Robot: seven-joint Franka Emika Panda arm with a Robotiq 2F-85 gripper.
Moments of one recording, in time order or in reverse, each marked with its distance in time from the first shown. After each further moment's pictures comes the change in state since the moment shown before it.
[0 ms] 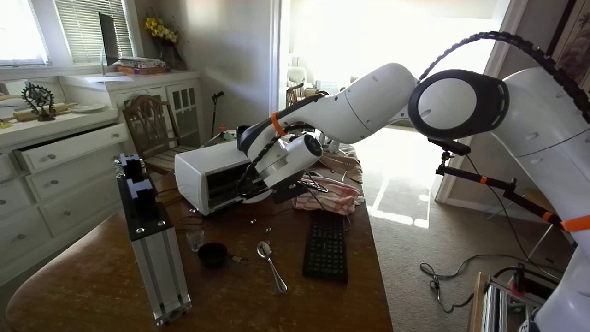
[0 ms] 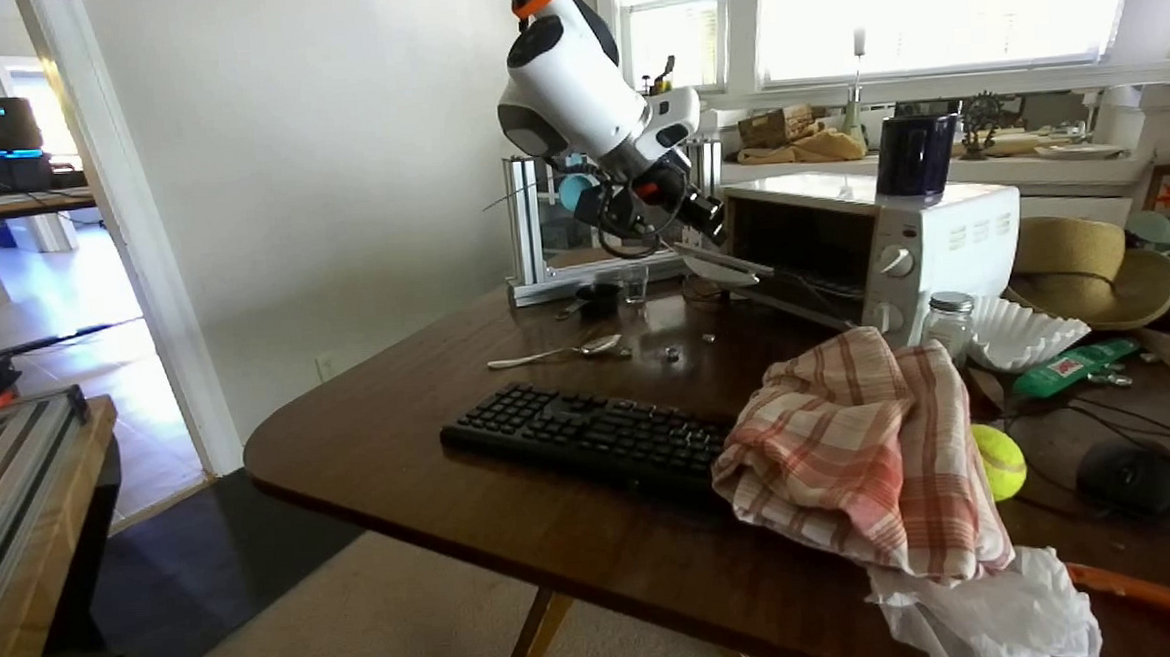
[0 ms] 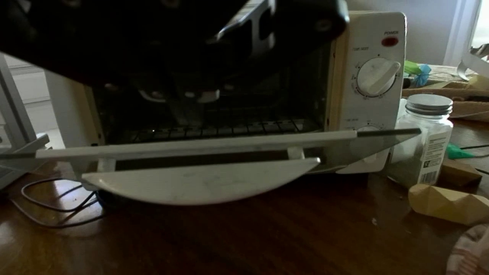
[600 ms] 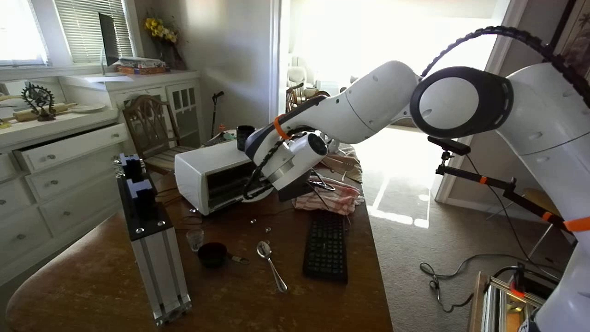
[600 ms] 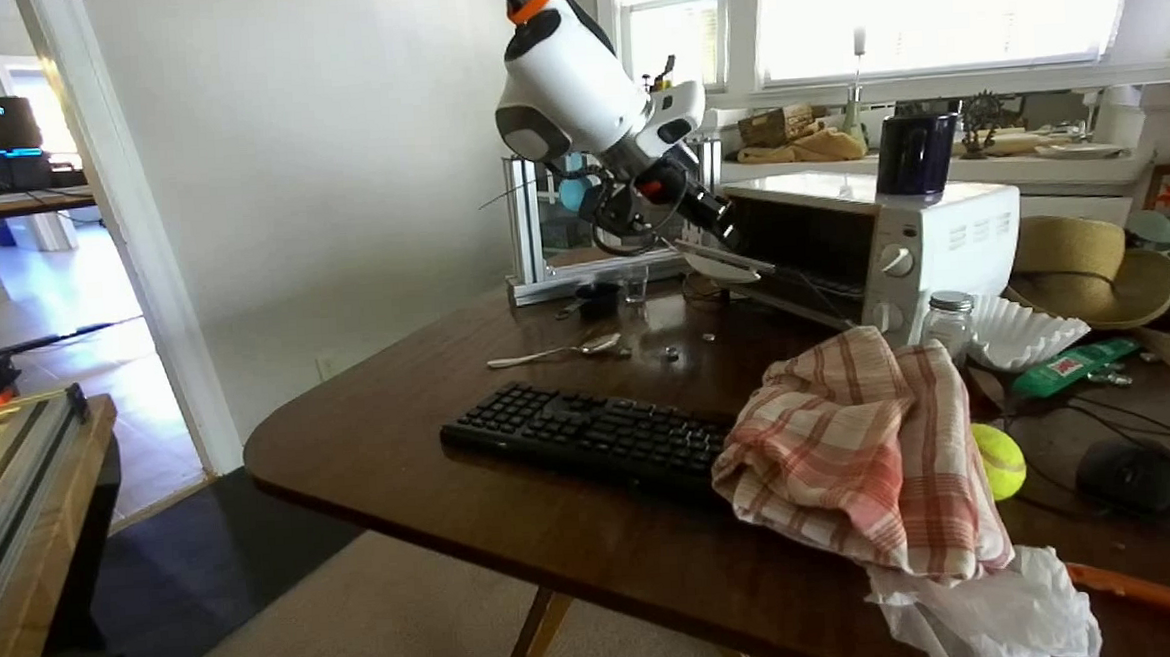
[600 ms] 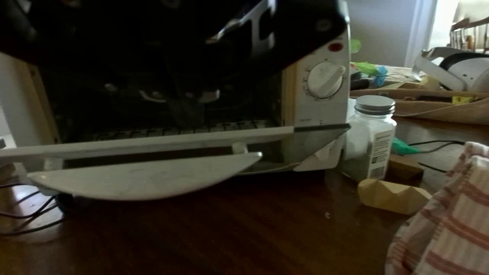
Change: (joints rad) arm 0.039 -0.038 -0.095 -0.074 -0.069 0.009 0.165
